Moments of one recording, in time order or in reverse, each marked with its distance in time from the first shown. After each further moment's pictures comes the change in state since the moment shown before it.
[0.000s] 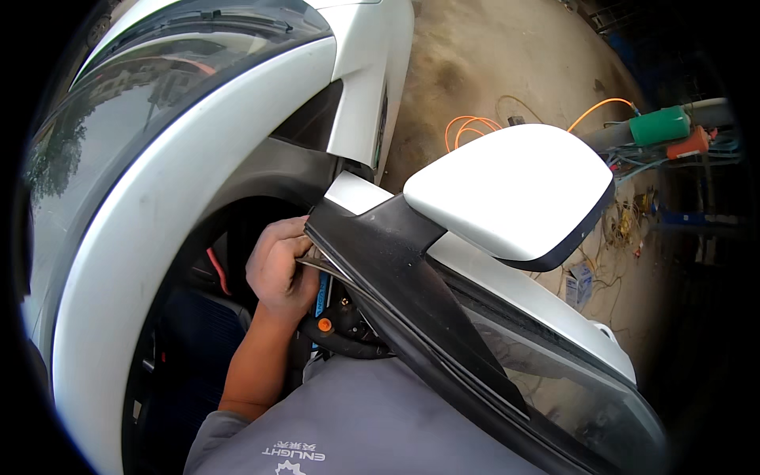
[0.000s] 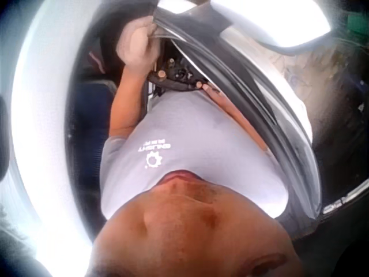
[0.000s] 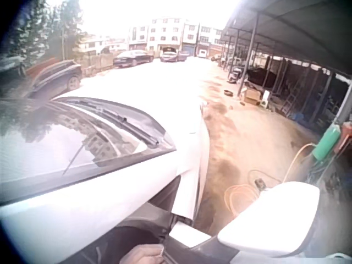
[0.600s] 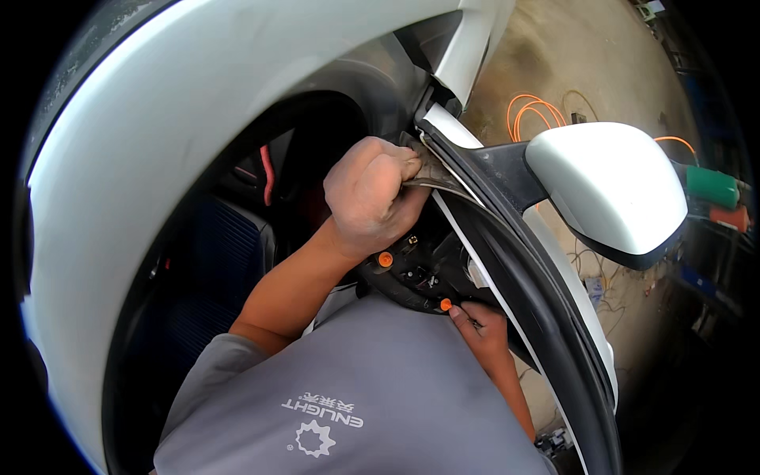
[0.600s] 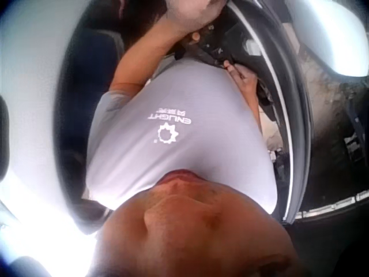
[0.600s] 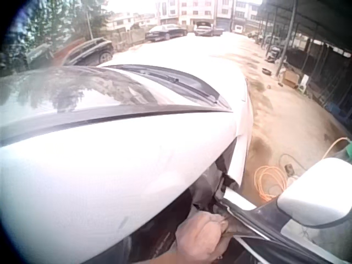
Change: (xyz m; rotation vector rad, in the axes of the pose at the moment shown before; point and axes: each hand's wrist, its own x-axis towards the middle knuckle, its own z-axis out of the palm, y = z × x) left_hand -0.016 -0.006 0.013 0.015 0.174 0.066; right_hand 0.003 -0.005 0.004 0.005 -0.050 -0.004
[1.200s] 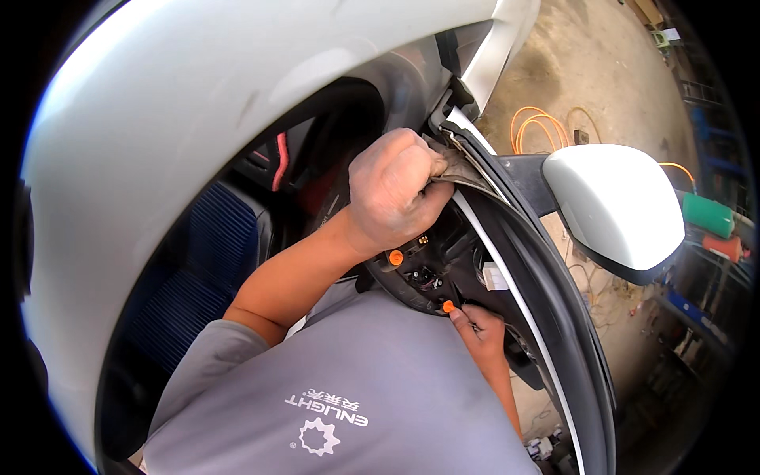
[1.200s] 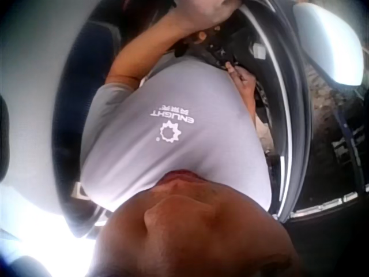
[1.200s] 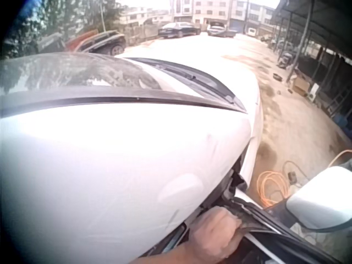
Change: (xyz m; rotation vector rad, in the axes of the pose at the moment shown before) left_hand 0.003 0.001 -0.001 -0.083 0.028 -0.076; right_hand 0.001 0.009 0.008 0.044 0.061 -0.029
